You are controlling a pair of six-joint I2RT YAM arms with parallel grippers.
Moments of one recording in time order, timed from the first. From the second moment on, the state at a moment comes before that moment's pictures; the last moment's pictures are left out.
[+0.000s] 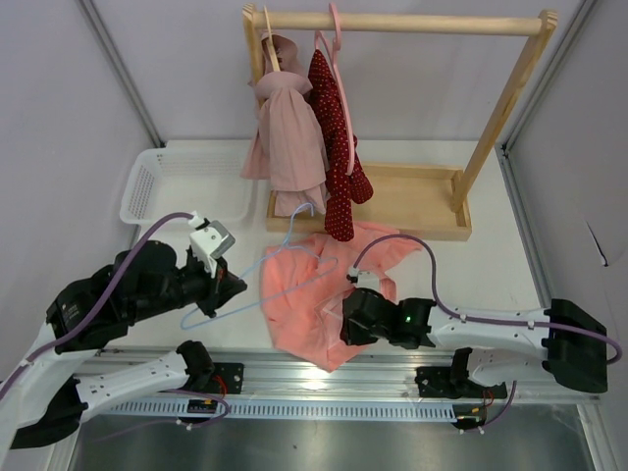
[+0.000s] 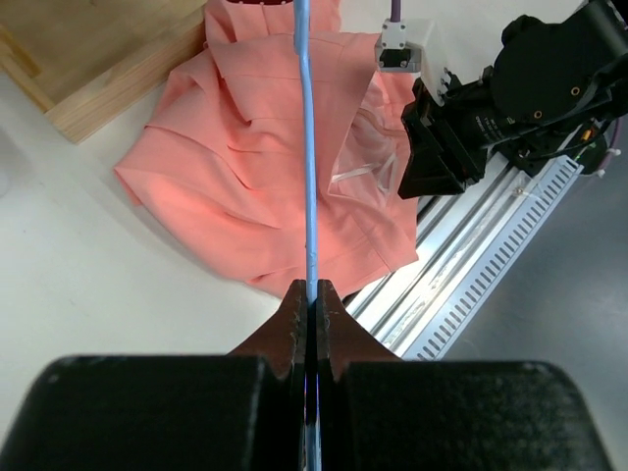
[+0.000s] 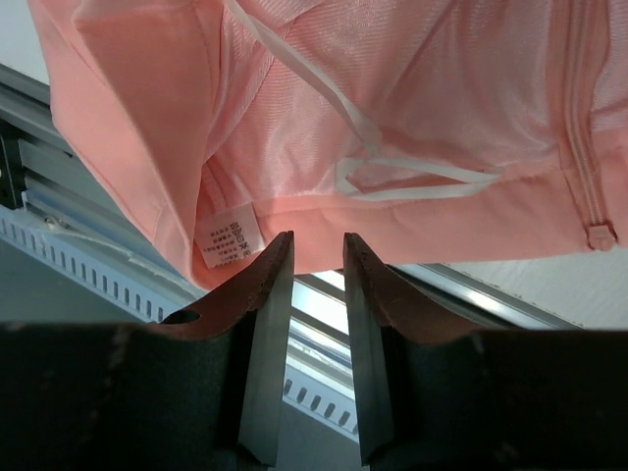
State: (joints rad) left arm -0.96 0.70 1.31 -1.12 -0.04 -0.20; right arm 1.24 1.18 0.66 -0.43 0.20 0.97
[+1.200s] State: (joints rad) left arm -0.96 0.72 1.32 -1.17 -0.04 -0.19; right arm 1.24 1.40 0.66 -0.26 0.34 0.96
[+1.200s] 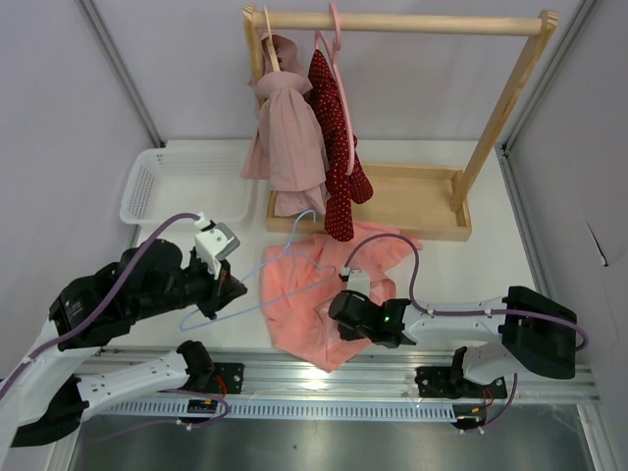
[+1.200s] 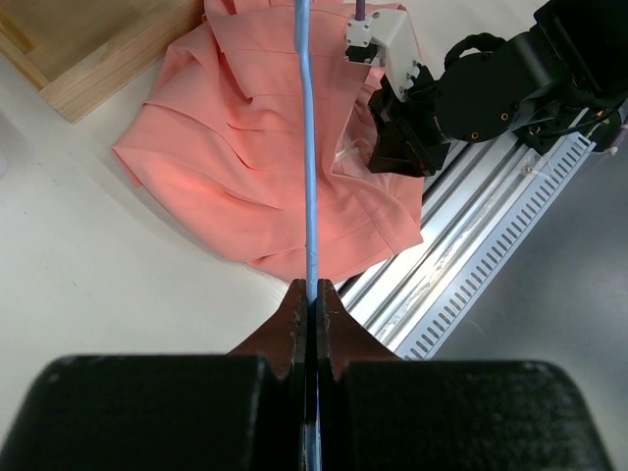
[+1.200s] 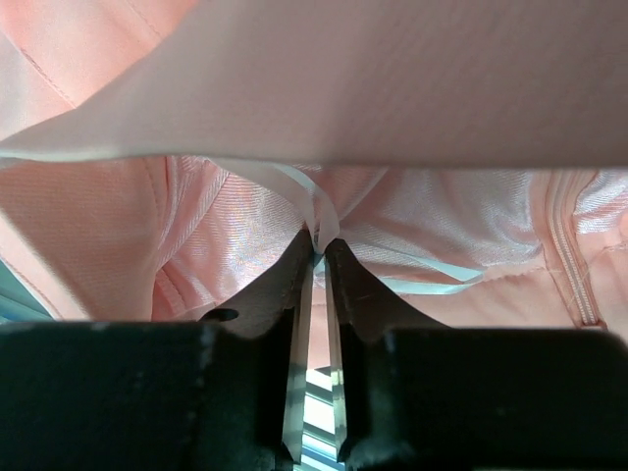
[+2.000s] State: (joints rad) left arm -0.96 0.74 1.25 -1.12 0.14 -0.17; right arm 1.22 1.10 0.57 -0.42 0.36 1.07
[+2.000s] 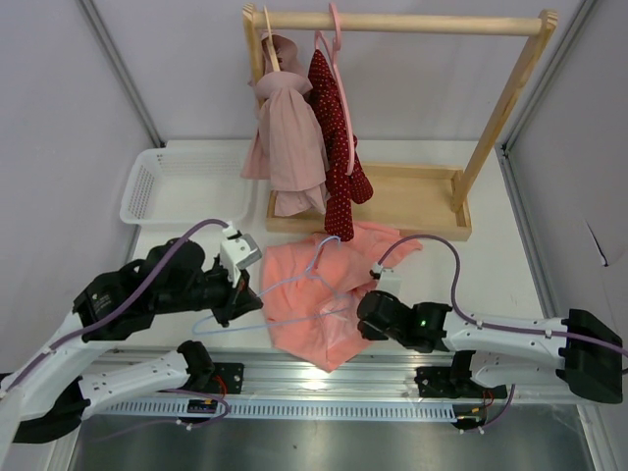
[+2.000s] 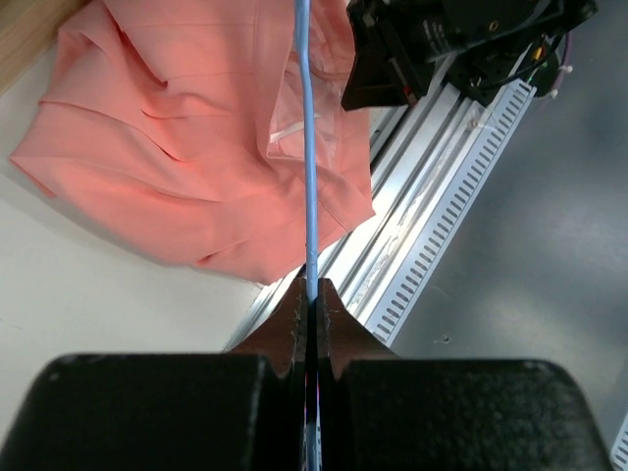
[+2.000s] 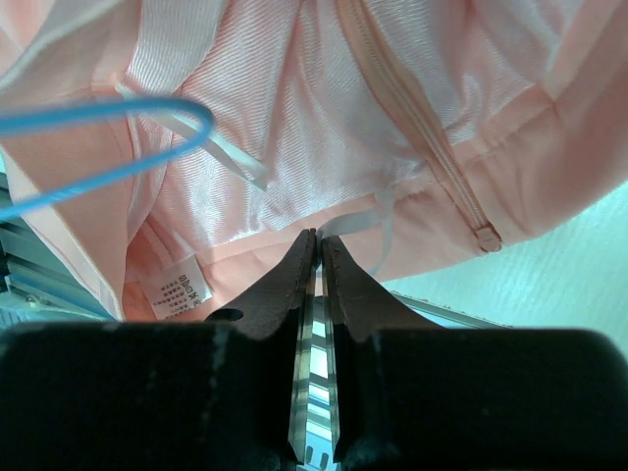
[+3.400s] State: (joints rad) left arm -0.96 0.77 1.04 -0.93 0.27 -0.18; right arm 1.10 0.96 0.51 -0.51 0.35 1.08
